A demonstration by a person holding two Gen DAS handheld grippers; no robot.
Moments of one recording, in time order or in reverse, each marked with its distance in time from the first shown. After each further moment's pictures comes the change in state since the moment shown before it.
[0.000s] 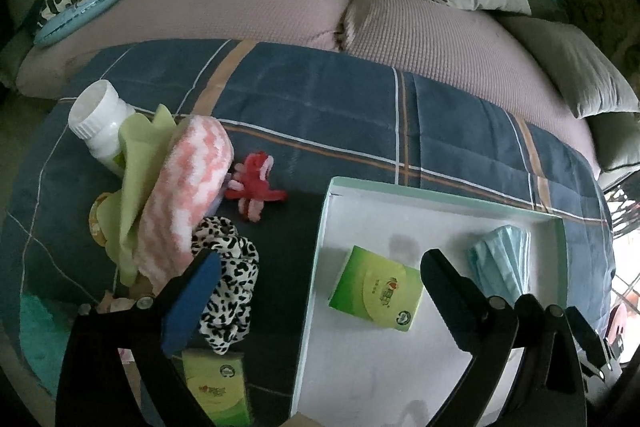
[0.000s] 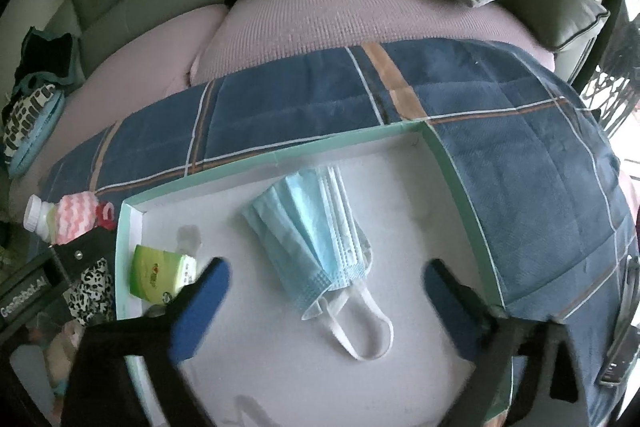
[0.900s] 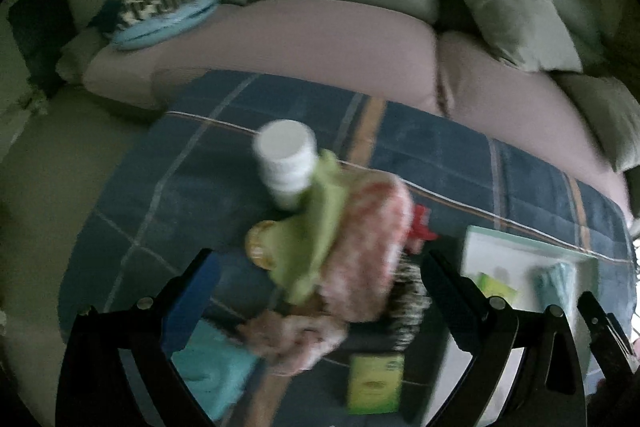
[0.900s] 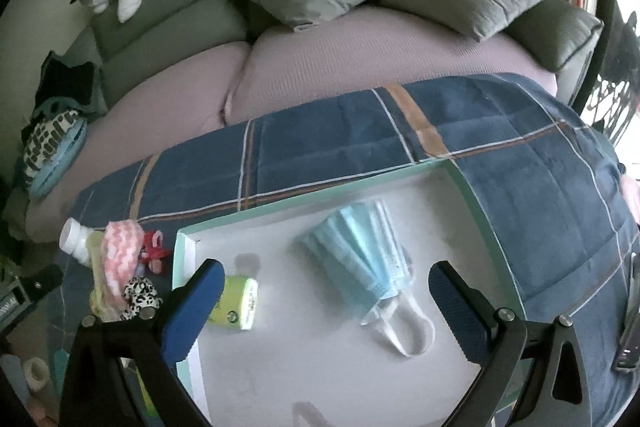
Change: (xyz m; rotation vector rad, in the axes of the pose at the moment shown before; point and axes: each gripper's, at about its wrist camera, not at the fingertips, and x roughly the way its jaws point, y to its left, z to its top) left arm -0.075 0.118 0.002 -0.116 -0.146 0.198; right arm -0.036 0.035 0.001 0.002 -0.122 0.054
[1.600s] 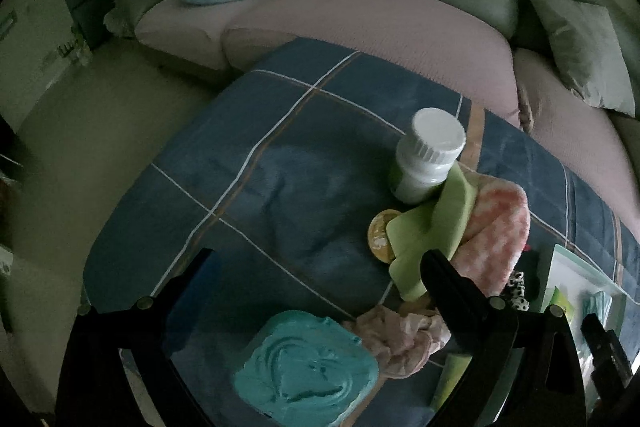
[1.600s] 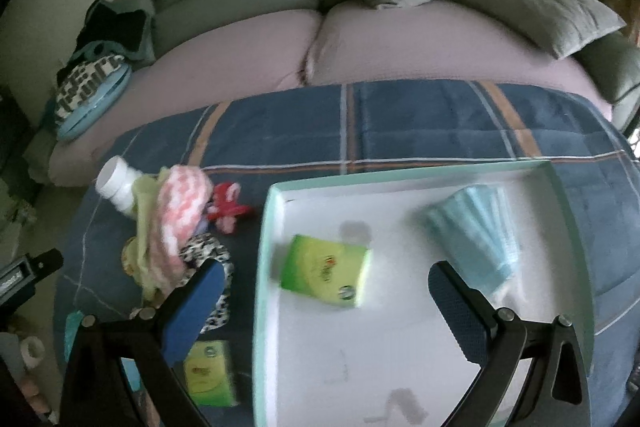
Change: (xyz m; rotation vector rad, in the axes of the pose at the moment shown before) left arm 0.020 0.094 -0.013 -0.162 0.068 0.098; right arm 0.014 0.090 -0.023 -0.158 0.074 0.127
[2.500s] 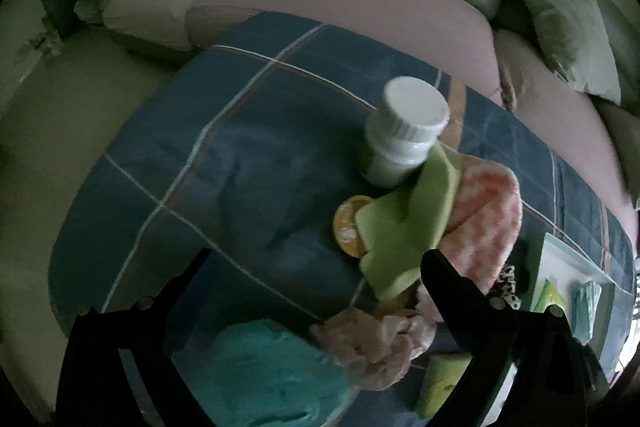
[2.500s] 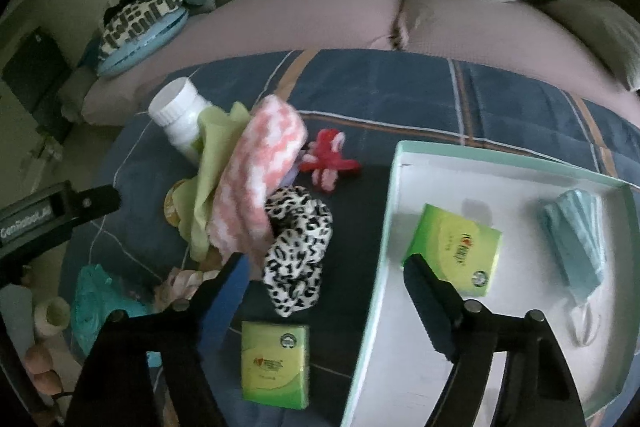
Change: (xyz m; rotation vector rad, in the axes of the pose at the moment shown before) left arm 0.033 -0.019 0.003 0.038 0.078 -0.113; right arm 0.037 0.071 -0.021 -0.170 0.092 0.120
